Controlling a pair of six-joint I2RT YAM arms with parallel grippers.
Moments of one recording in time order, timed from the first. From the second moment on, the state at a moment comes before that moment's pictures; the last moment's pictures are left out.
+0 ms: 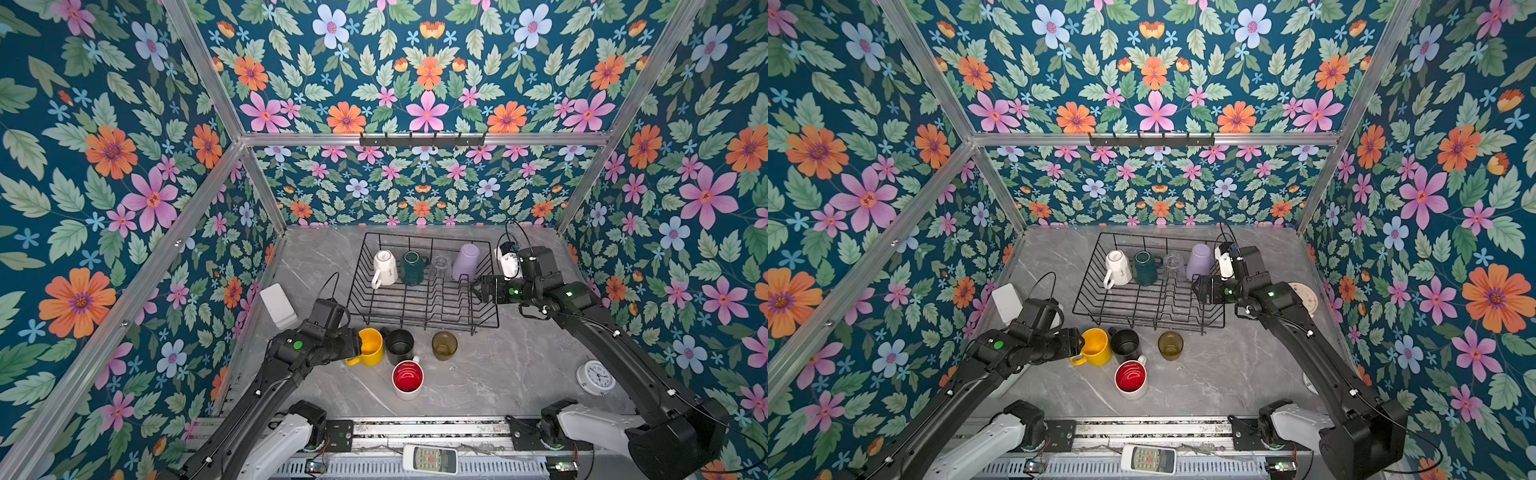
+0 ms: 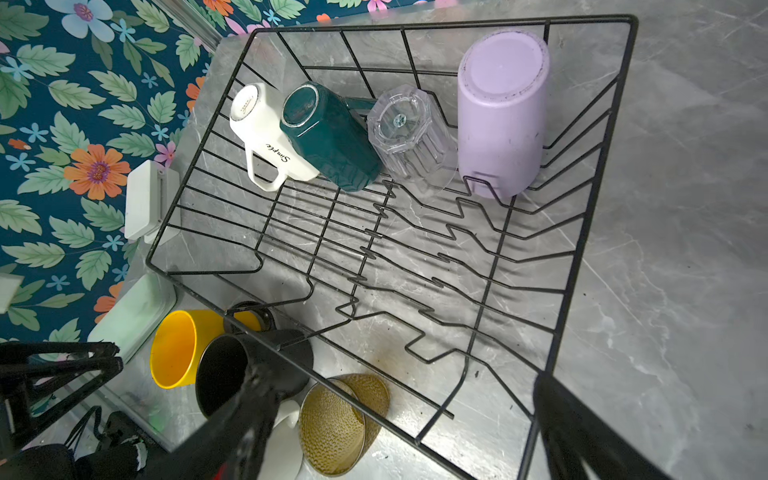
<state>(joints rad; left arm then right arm) -0.47 0.87 0.78 -0.99 0.03 -0.56 0.36 1.17 1.11 -0.69 -0.21 0.32</state>
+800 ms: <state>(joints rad) -0.52 1.08 0.77 -0.89 -0.03 -0.54 0.36 1.14 1.07 -0.69 -0.21 0.31</state>
